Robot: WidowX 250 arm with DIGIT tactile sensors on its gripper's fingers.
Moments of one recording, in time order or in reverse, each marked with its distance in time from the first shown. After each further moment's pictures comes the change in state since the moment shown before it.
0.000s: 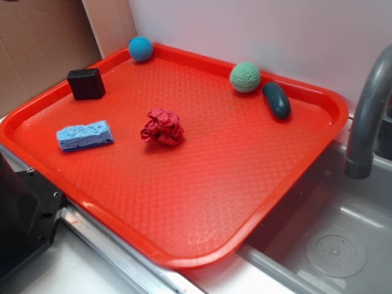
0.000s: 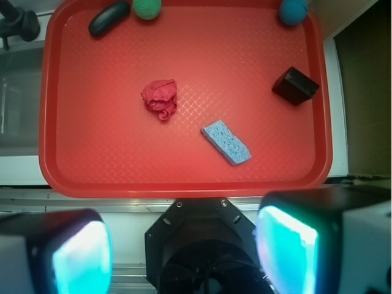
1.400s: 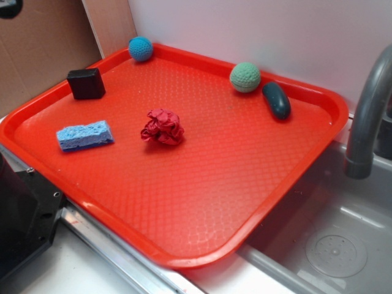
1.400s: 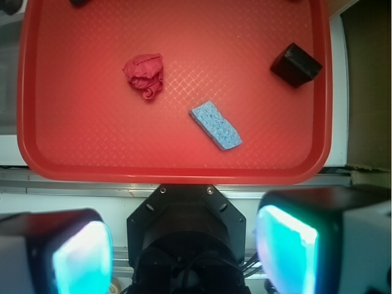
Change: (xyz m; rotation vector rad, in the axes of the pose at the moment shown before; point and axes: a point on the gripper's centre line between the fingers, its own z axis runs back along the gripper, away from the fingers) arm -0.001 0.020 -0.017 -0.003 0.105 -0.032
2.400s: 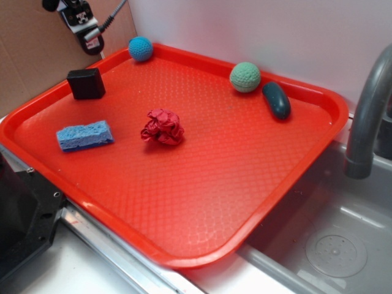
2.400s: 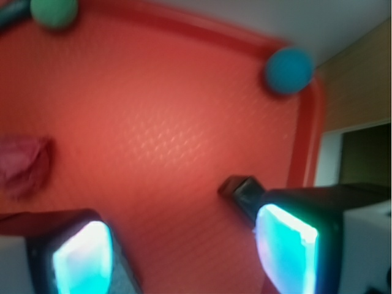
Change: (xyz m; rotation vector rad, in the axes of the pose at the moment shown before) arm 0.104 0.088 -0.090 0.087 -0.103 -0.261
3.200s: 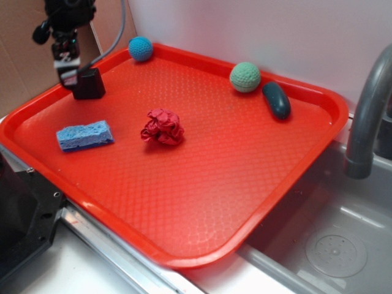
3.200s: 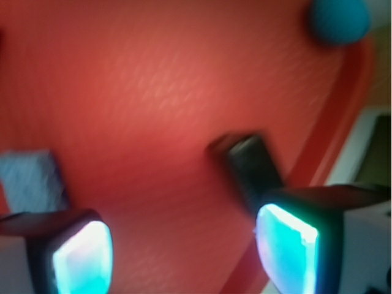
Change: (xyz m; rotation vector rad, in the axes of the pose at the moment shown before) arm -0.036 0.013 -0.042 0.007 0.199 -0.220
